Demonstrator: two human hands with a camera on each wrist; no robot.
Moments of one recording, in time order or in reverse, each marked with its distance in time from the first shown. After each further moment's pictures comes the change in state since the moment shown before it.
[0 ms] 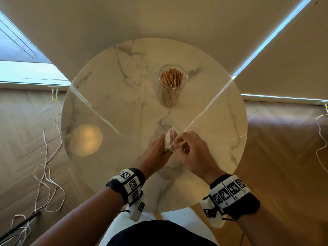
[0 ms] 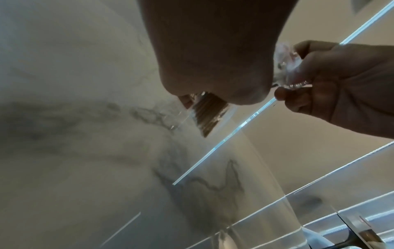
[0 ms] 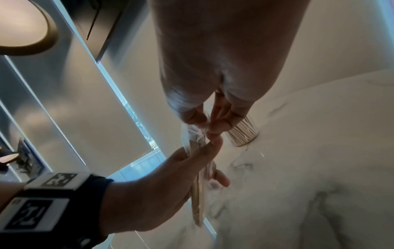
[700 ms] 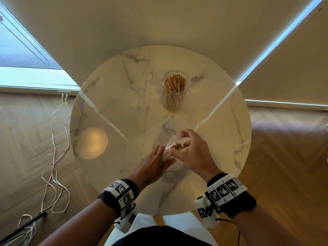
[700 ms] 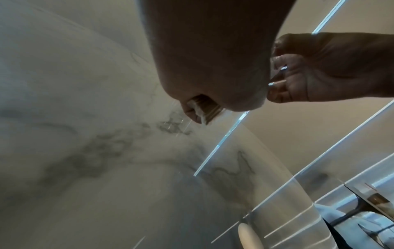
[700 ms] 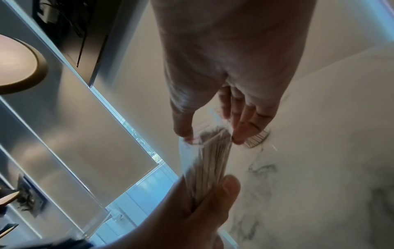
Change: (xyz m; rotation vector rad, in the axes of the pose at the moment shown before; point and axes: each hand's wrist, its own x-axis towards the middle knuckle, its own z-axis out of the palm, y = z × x) left_hand -0.033 -0.014 -0.017 0.235 -0.063 0.103; right_hand 0.016 -0.017 0.002 0.124 -0.049 0.350
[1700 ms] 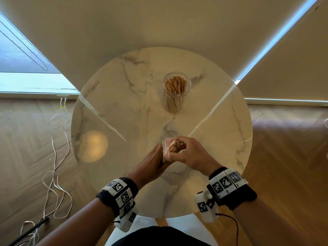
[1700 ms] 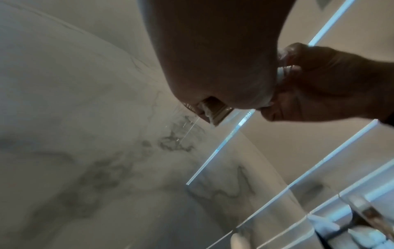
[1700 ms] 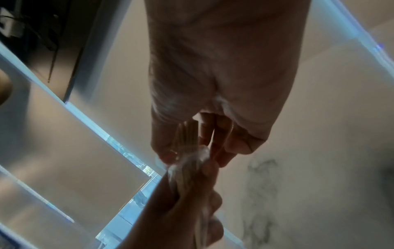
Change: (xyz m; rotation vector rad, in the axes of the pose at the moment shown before) left_hand 0.010 -0.001 -0.028 -0.213 -0.054 0.075; right_hand 0.014 -0.005 0.004 0.120 -0.248 0.031
